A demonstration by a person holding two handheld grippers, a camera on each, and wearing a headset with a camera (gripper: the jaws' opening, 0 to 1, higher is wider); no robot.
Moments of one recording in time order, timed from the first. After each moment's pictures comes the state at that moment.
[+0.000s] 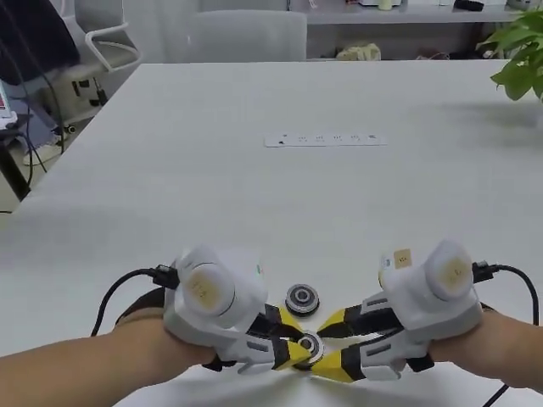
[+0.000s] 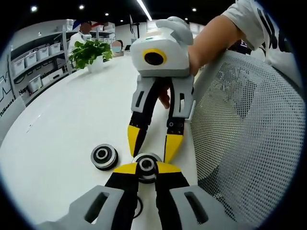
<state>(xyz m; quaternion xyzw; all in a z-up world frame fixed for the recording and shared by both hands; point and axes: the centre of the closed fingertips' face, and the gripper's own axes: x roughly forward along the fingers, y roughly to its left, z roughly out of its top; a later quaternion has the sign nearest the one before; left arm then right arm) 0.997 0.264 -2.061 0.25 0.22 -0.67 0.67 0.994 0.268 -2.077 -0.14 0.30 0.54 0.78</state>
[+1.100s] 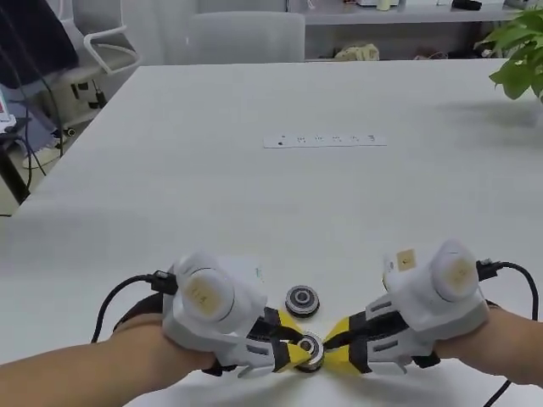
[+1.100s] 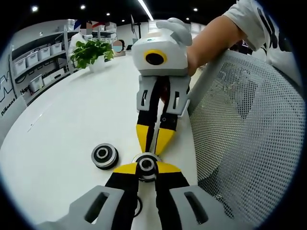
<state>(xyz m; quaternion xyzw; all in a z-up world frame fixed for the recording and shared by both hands) 0.997 0.265 -2.061 0.25 0.22 -0.66 0.67 0.991 0.256 -2.080 -0.15 0.31 0.55 0.76</state>
